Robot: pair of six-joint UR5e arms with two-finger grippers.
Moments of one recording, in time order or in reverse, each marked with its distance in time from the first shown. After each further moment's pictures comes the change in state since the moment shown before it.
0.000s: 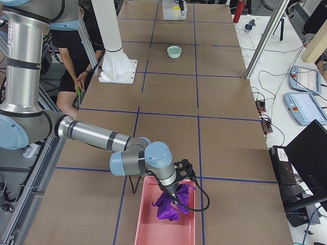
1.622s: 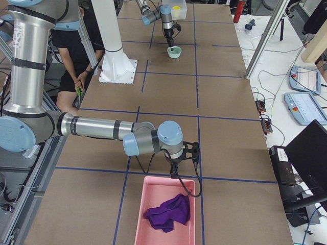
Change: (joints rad) left arm 0.563 -0.306 0.055 0.176 0.433 -0.536; right arm -0.161 0.010 0.263 -0.247 0.193 0.643
